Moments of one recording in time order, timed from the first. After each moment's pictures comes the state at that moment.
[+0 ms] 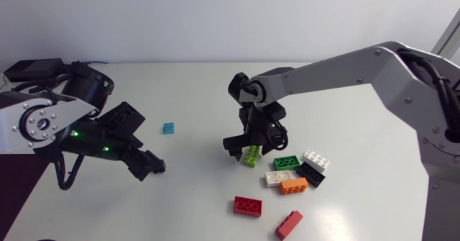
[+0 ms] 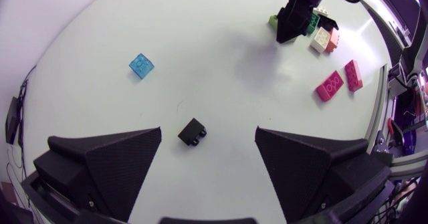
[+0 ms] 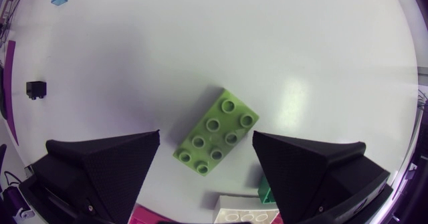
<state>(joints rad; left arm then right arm) -0.28 1.29 0.78 -0.54 0.16 0.40 0.57 2.10 1.50 -0.81 -0.02 0.29</state>
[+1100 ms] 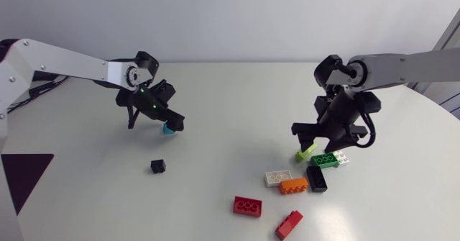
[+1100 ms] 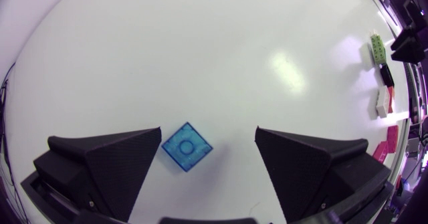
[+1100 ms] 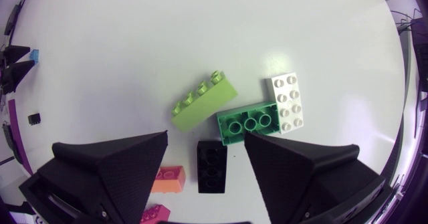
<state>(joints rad) -0.17 2.09 1.45 -0.52 0.18 0.40 0.18 1.73 1.19 -0.84 -0.02 0.22</state>
